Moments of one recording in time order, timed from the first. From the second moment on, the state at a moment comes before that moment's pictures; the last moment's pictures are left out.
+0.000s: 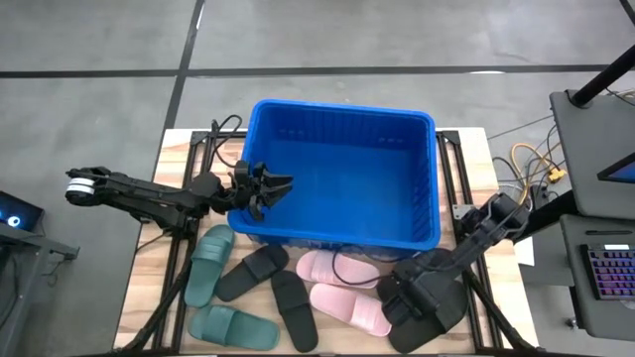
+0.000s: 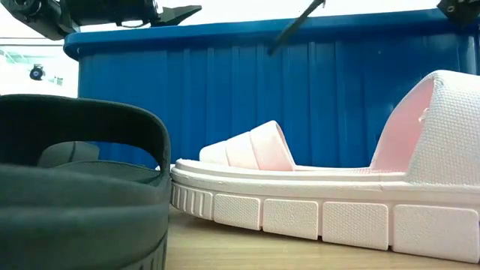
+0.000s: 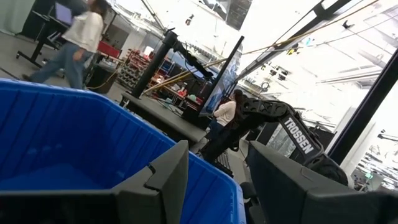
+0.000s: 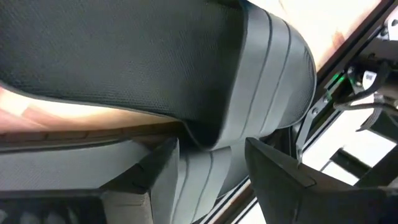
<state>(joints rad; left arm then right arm) 0.00 1.06 0.48 0.87 -0.19 -0.52 0.72 1.87 1.45 -1.52 -0.12 1.50</state>
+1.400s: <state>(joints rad) 0.00 1.06 0.48 0.87 -0.19 -0.51 0.76 1.89 1.37 -1.53 0.00 1.51</state>
